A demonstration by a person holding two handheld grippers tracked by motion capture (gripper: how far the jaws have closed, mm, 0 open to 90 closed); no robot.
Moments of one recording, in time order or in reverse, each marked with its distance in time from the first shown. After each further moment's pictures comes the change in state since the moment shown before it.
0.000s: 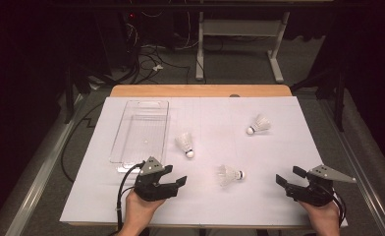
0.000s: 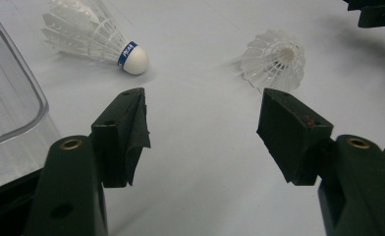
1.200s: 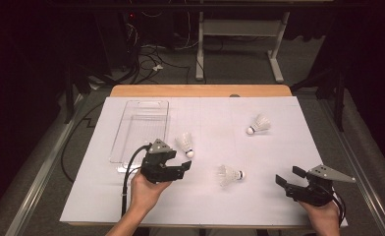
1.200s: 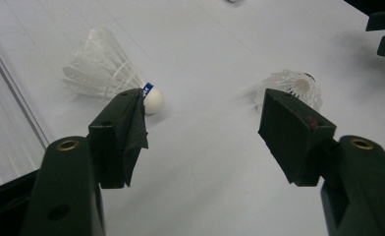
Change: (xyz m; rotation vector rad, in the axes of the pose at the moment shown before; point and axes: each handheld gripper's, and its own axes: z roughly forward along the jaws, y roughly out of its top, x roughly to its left) left arm 0.007 0.048 0.011 0.052 0.027 0.001; right arm 0.000 0.000 0.001 0.004 0.007 -0.007
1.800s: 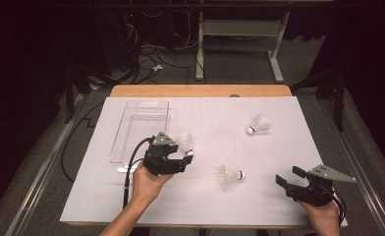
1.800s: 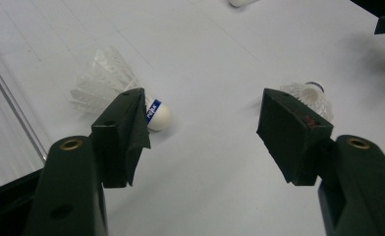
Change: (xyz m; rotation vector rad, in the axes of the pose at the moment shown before) left arm 0.006 0.017 0.006 0.014 0.010 0.022; right arm 0.000 0.000 0.000 0.000 0.000 0.005
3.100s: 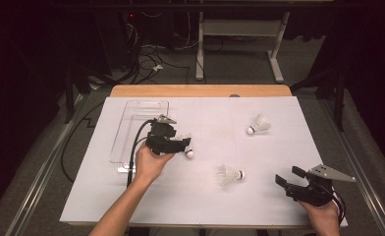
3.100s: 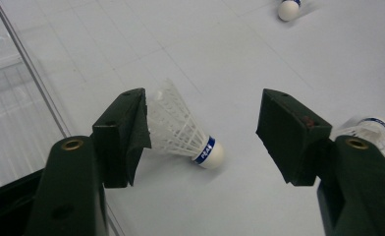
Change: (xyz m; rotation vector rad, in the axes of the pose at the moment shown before) left arm 0.035 0.035 0.023 0.055 0.071 -0.040; right arm -0.001 0.000 0.001 0.003 0.007 0.010
